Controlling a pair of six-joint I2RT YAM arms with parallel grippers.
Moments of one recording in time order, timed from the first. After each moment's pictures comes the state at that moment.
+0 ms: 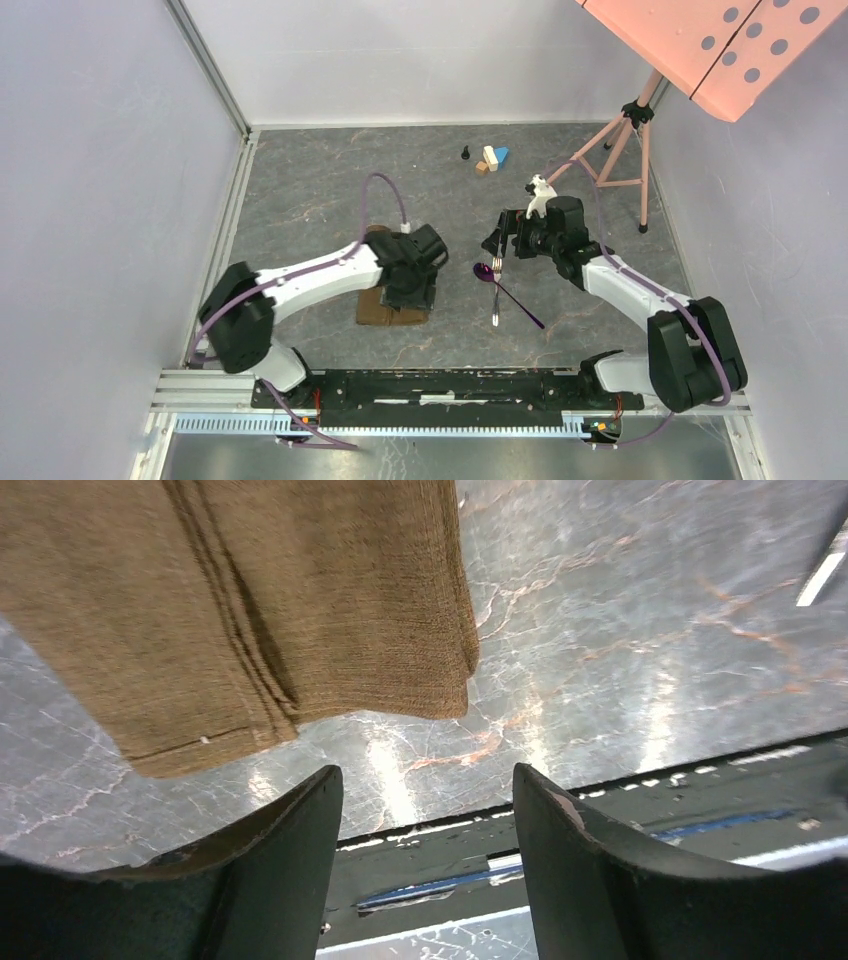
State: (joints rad) left arm -0.90 1.50 1.09 -0.87 -0.06 -0.71; right arm 0.33 1.32 0.65 0.06 -0.33 0.35
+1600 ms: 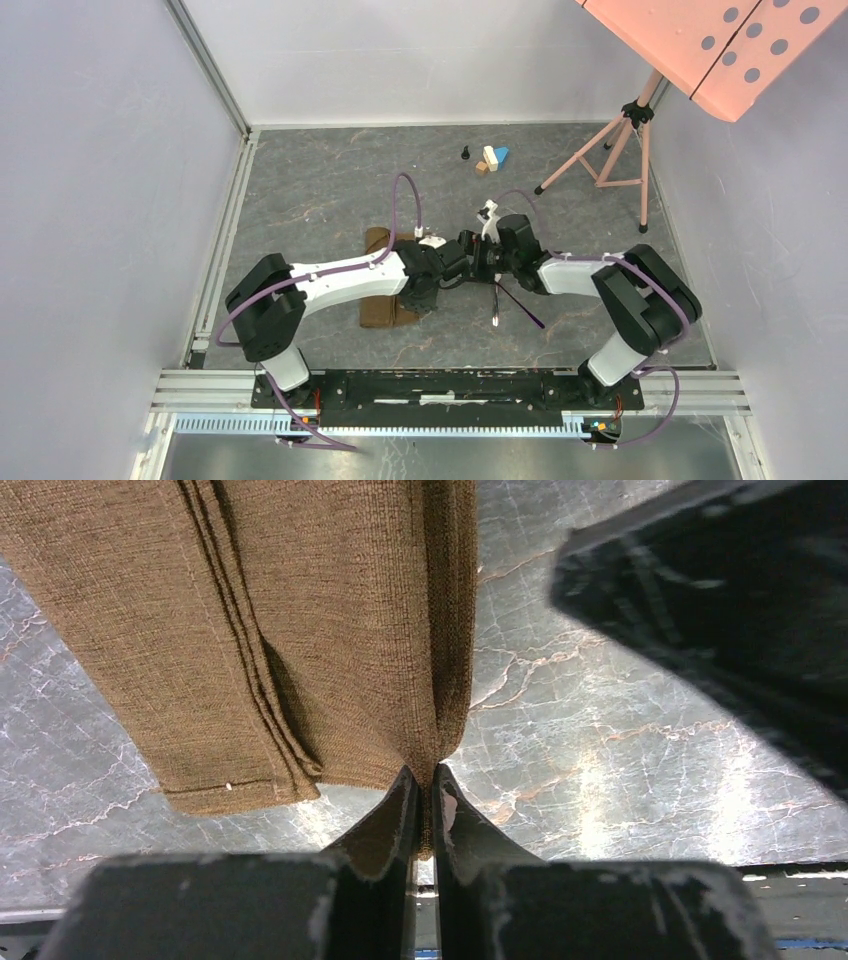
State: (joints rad) left arm -1.04 1.68 1.16 -0.88 -0.29 -0.82; right arm 0.53 1.60 0.62 0.33 -0.51 0.70
